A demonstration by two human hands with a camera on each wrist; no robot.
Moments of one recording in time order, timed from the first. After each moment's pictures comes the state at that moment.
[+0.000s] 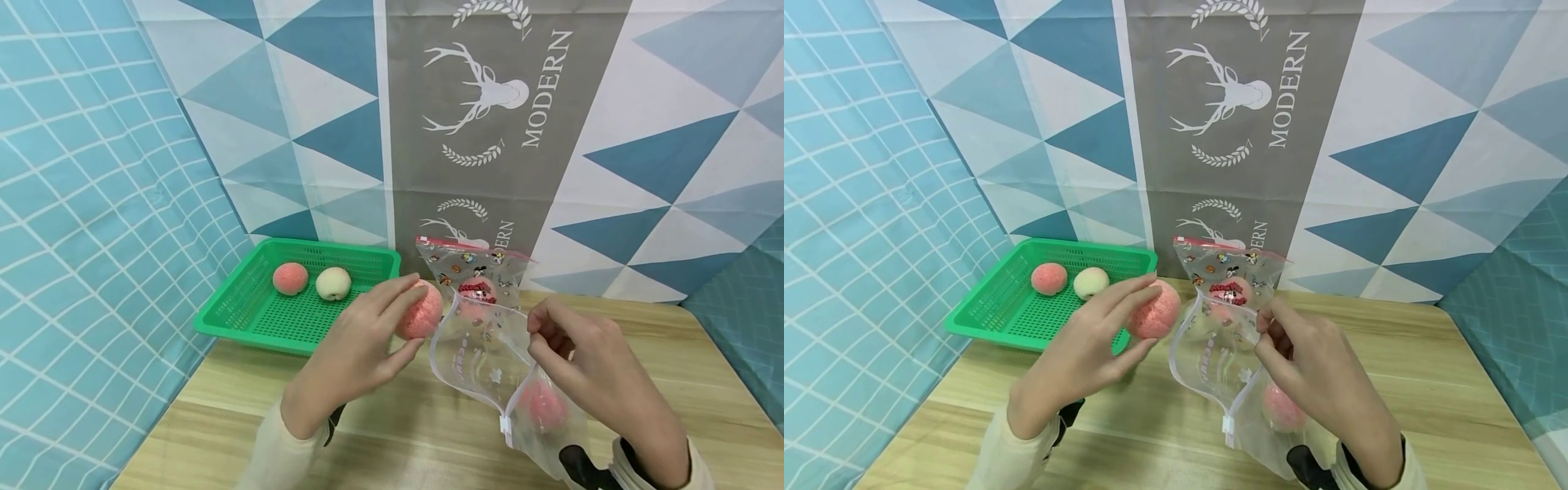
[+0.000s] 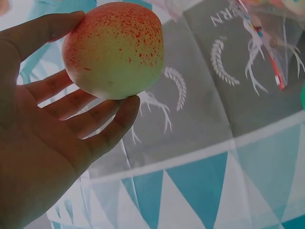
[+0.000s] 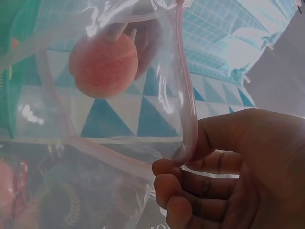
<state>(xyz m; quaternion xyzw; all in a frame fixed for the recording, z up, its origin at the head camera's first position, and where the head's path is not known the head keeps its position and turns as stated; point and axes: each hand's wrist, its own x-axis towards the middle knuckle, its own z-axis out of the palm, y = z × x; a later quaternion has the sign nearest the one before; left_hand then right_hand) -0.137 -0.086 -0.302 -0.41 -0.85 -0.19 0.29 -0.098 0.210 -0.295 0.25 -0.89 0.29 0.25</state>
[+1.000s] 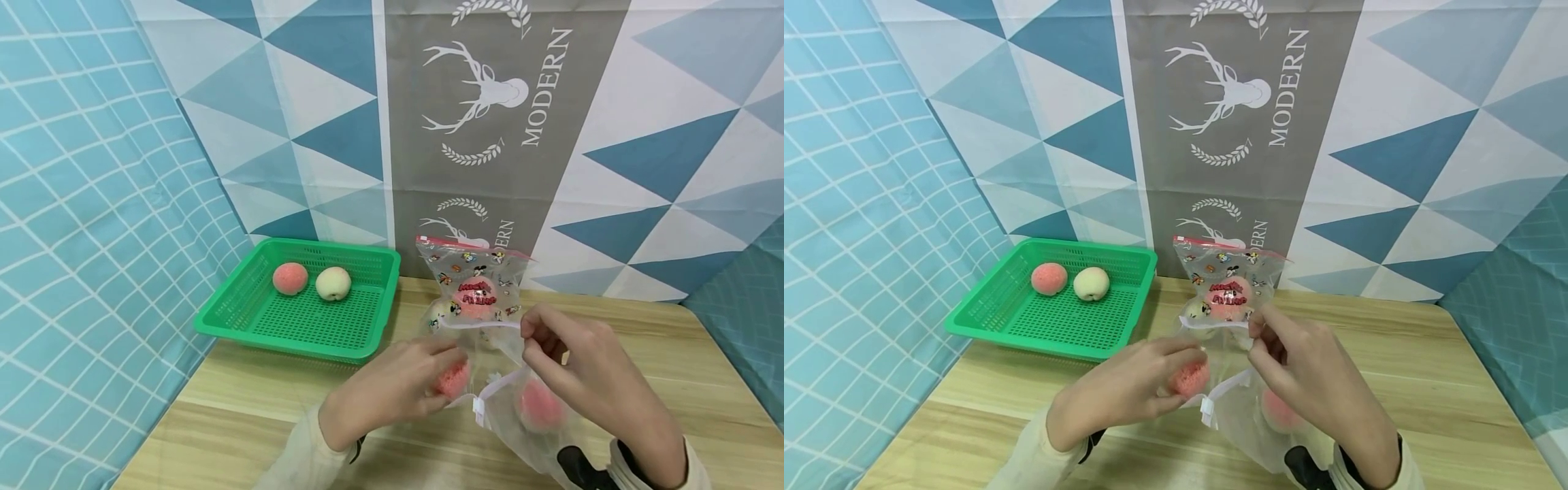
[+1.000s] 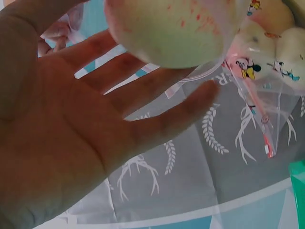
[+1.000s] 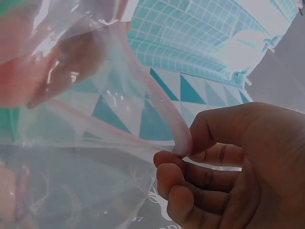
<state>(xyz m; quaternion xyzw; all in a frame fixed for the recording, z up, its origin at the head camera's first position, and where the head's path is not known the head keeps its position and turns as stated) -0.132 -0.048 -0.335 -0.49 -0.86 -0.10 0.11 -0.097 0.206 -0.296 0.28 -0.88 0.30 0.25</state>
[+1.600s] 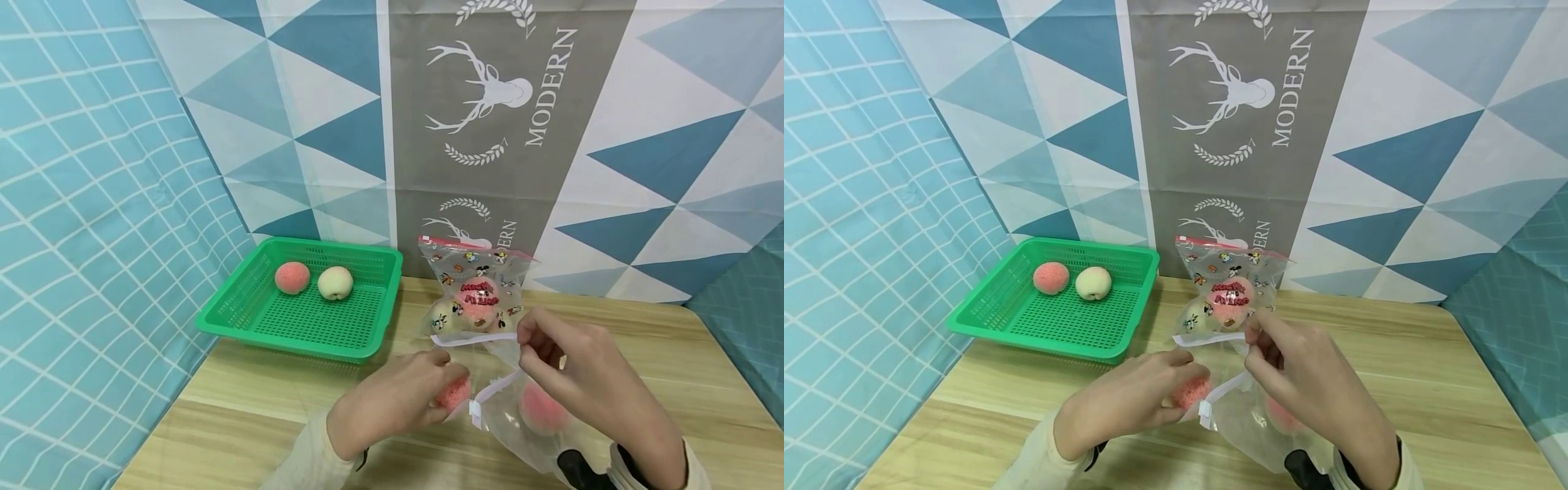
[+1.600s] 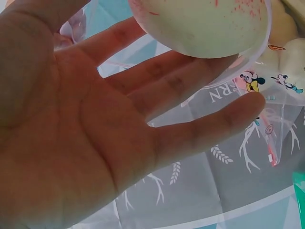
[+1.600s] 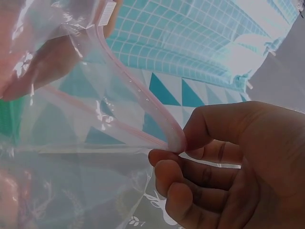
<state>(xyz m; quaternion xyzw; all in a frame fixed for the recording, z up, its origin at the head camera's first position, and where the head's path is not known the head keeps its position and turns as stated) -0.118 -0.045 -0.337 -0.45 -0.89 -0.05 0.05 -0.096 0.202 -0.297 0.30 -0.88 0.30 0.23</state>
